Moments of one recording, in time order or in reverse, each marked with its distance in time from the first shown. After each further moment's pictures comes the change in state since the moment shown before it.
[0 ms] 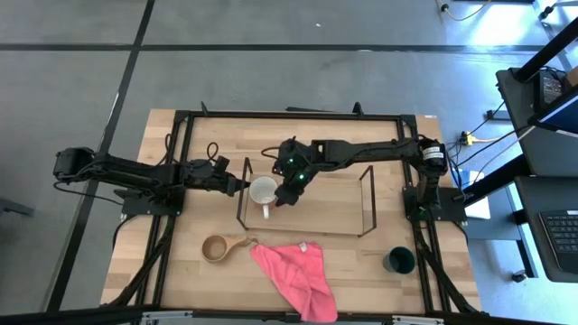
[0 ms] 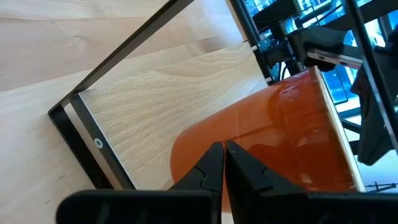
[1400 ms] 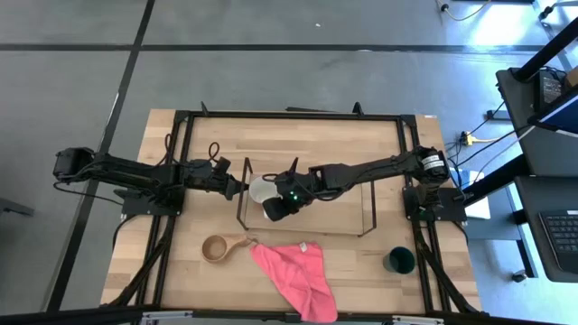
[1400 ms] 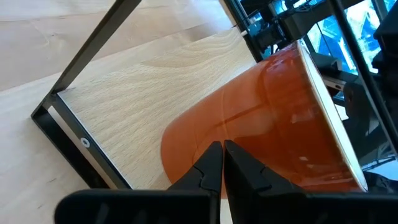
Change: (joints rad) left arm 0.000 0.000 0.000 0.004 0.057 0.086; right arm 0.175 0.013 0.000 0.027 0.464 0.470
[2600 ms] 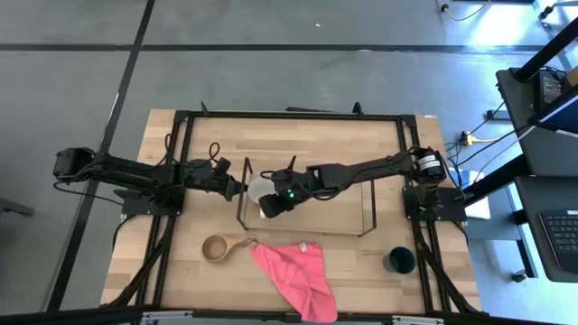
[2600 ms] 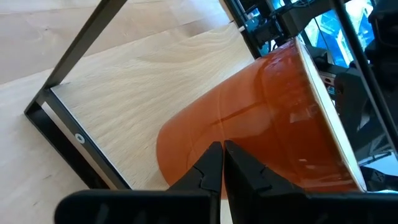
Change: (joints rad) left arm 0.000 0.000 0.000 0.000 0.024 0.000; right arm -0.015 0.029 0.001 0.078 0.039 -0.013
